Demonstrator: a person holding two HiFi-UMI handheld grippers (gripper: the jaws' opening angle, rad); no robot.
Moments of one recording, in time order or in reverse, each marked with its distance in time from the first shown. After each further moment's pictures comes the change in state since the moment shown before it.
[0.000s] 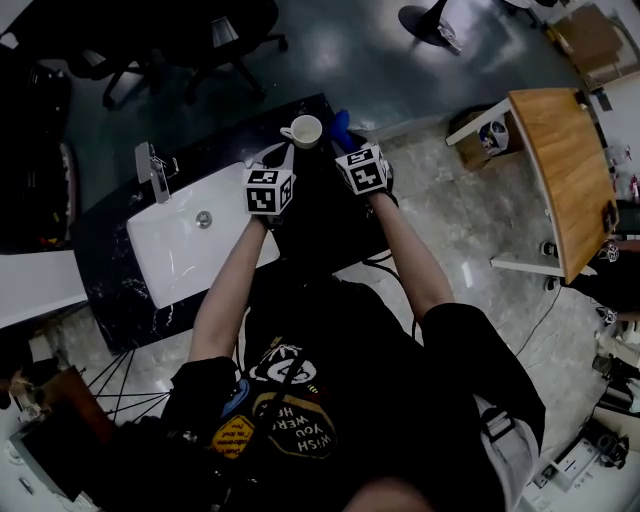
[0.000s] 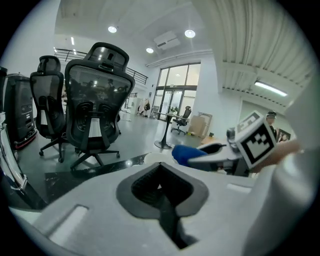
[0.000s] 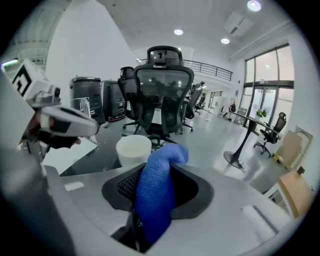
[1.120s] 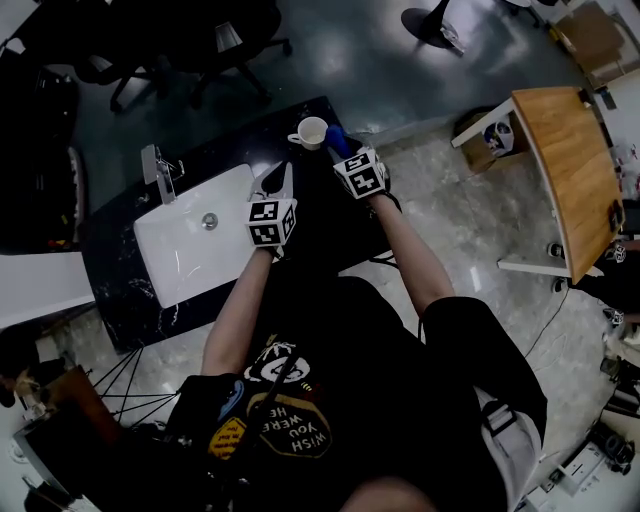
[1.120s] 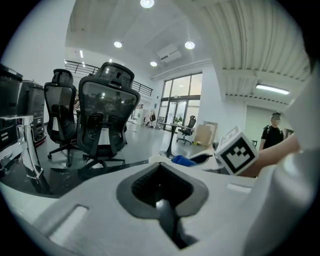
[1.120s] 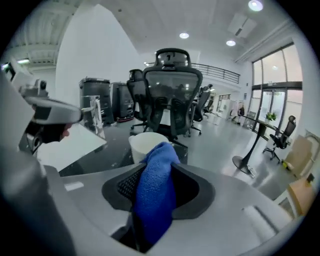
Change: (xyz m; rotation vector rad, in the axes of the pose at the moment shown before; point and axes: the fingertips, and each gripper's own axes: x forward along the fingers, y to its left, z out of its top) left arm -0.049 -0.013 -0.008 -0.005 -0.139 0.086; right arm 0.009 0.018 -0.003 -0.050 -0.062 0.073
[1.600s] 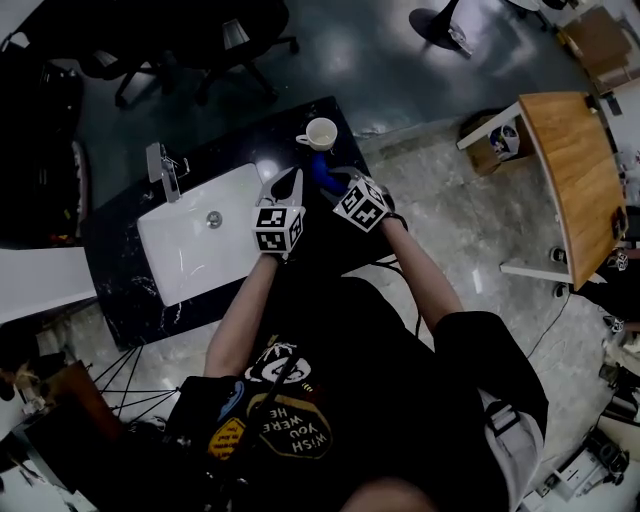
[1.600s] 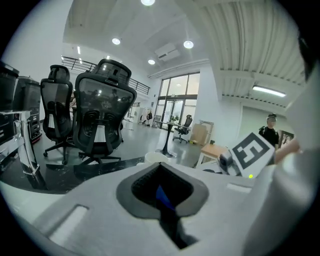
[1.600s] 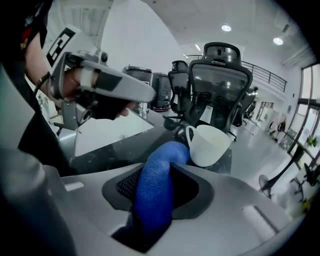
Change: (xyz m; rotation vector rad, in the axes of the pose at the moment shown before) left arm -0.005 -0.011 -0.007 0.004 0.018 -0.049; right arm -0.024 0.102 -0.040 -0.281 0.111 0.327
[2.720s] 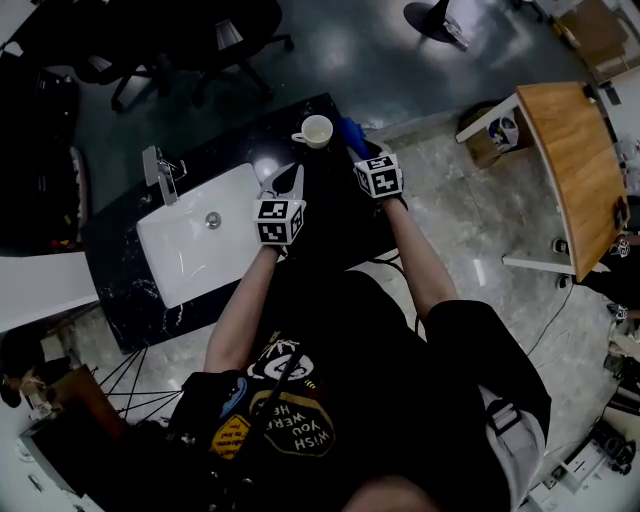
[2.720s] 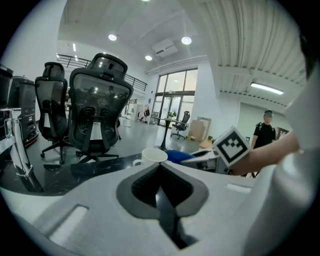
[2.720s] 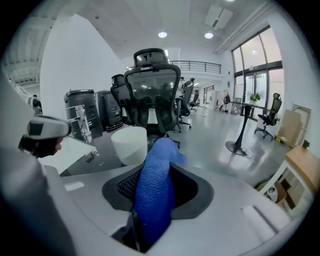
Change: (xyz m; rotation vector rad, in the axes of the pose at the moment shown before) left arm 0.020 -0.003 -0.010 0.017 0.042 -0.028; right arm -0.025 -0.126 -0.035 0.488 -0.133 -0.357
